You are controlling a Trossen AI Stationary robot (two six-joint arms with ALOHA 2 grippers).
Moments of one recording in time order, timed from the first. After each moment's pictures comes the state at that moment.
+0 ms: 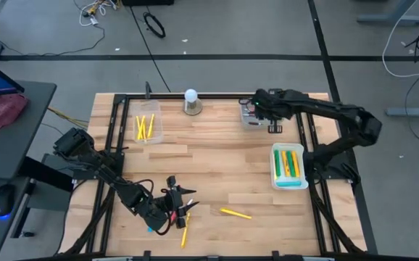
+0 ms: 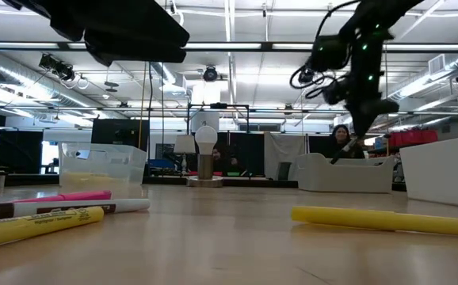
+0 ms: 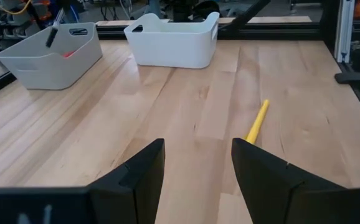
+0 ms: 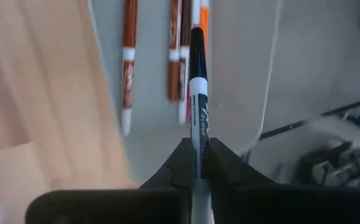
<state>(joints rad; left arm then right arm) -0.71 1.66 0.84 0.26 -0.92 -0.41 -0.52 1.42 1.08 -1.04 0.45 -0.54</state>
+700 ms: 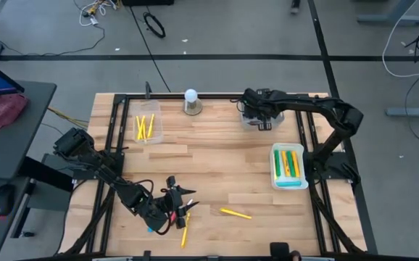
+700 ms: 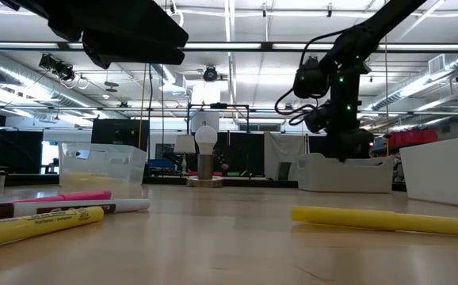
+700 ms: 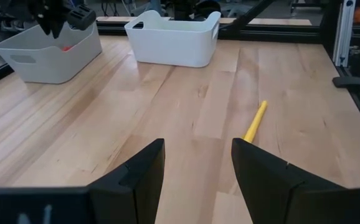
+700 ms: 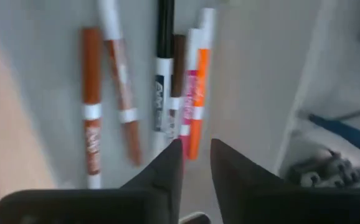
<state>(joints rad) -0.71 1.66 0.84 0.26 -0.92 -0.45 -0.59 1.66 1.08 -0.78 0.45 -0.68</state>
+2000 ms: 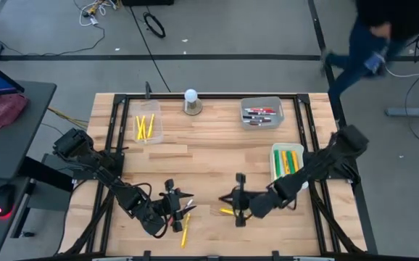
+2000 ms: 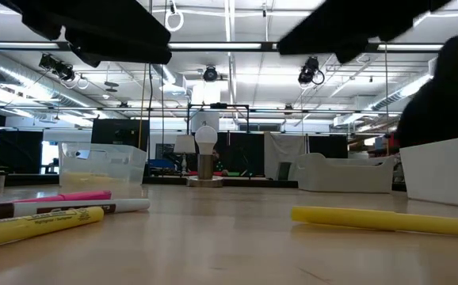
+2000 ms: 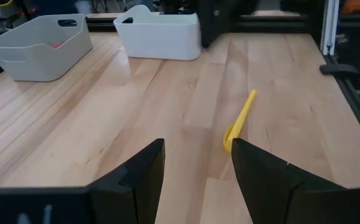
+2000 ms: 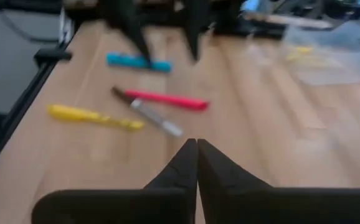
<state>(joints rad) -0.74 1.66 0.84 0.22 -0.92 -0.46 0.58 1.66 0.92 0.19 0.59 0.20</state>
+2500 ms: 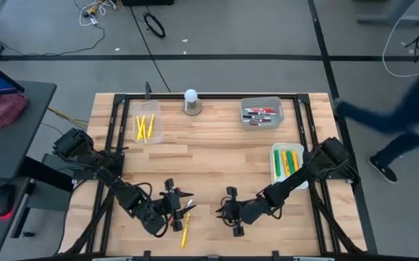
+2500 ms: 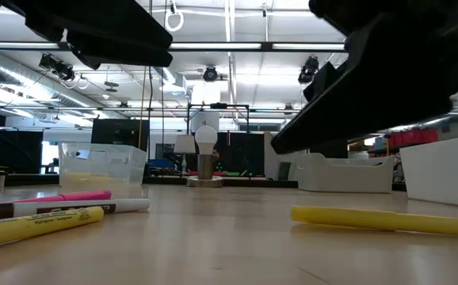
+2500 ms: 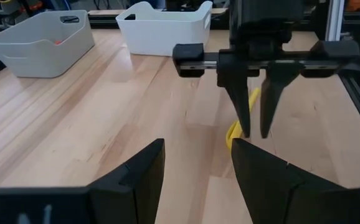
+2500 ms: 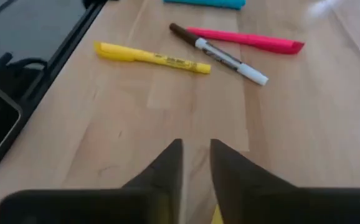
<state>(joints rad) -0.74 1.66 0.84 0.21 -0.92 -0.48 0.59 1.92 0.92 0.40 0.35 0.27</state>
